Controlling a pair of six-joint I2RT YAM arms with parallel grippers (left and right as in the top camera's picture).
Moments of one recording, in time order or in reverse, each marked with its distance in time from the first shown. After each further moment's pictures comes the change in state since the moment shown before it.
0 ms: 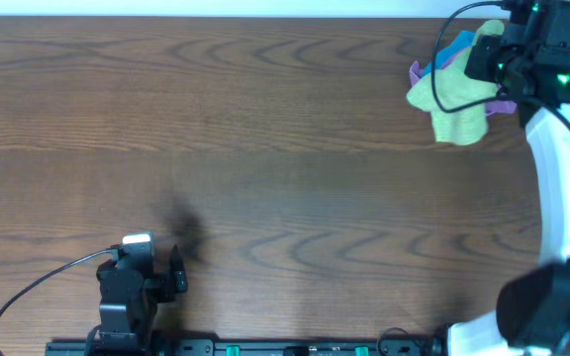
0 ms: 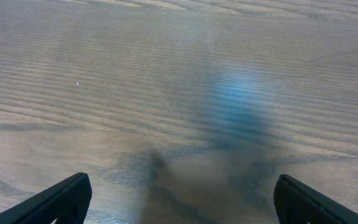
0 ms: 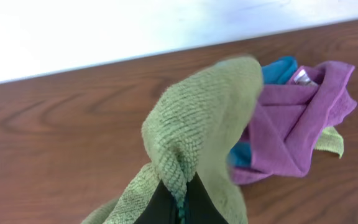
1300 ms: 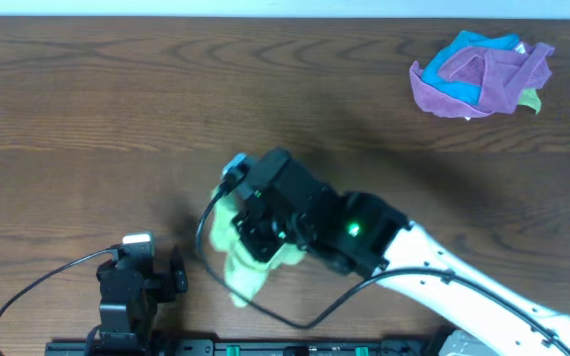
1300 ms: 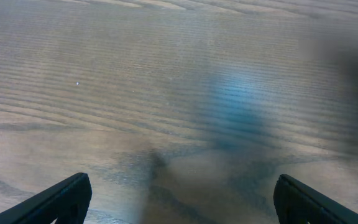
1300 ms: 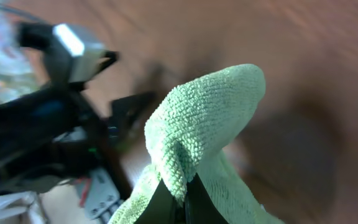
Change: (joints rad) left arm 0.000 0.000 0.000 0.000 0.000 0.000; right arm 1.102 -0.216 -0.270 -0.084 -0.131 0.161
